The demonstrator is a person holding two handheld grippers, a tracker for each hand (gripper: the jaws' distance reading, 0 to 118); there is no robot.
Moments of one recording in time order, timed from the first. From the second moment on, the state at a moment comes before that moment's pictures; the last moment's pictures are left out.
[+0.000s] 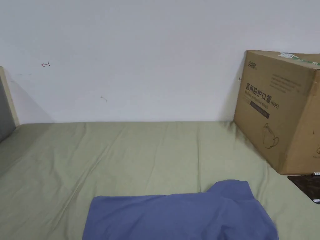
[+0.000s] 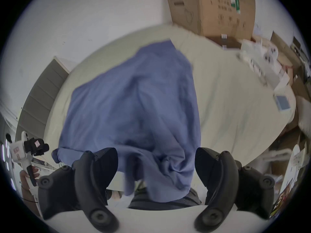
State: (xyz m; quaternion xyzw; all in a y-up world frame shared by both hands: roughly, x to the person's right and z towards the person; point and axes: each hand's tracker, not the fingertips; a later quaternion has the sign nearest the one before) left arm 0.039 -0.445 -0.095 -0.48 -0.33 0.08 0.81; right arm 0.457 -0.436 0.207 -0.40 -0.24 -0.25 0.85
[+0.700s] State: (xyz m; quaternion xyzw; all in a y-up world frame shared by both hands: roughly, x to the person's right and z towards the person) left arm 0.140 -0.309 -0.182 -0.33 -0.35 0.02 0.88; right arm 0.419 -0.344 0.149 -0.08 -0.18 -0.14 0.97
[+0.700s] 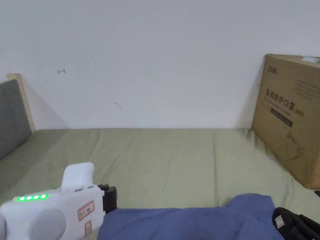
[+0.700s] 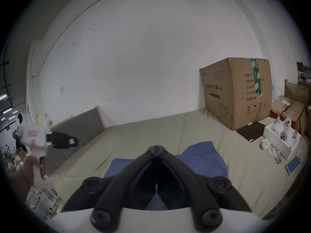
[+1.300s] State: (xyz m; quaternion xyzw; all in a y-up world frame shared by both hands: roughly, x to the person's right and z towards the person) left arm 0.233 -0.554 -0.437 -0.57 -0.25 -0.11 0.77; right arm 0.487 -0.421 0.088 -0.18 -0.16 -0.25 0.94
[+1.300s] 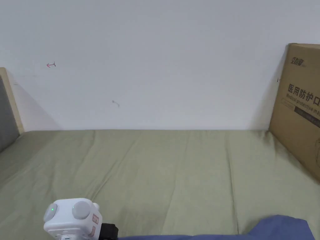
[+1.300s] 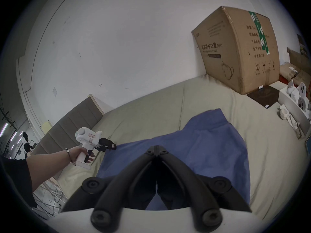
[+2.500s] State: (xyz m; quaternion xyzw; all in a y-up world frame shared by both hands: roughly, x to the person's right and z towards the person) left arm 0.211 -0.474 -0.362 -0.47 -0.32 -0.12 0.81; right arm 0.742 -0.537 -0.093 -0.49 -0.27 -0.19 0.80
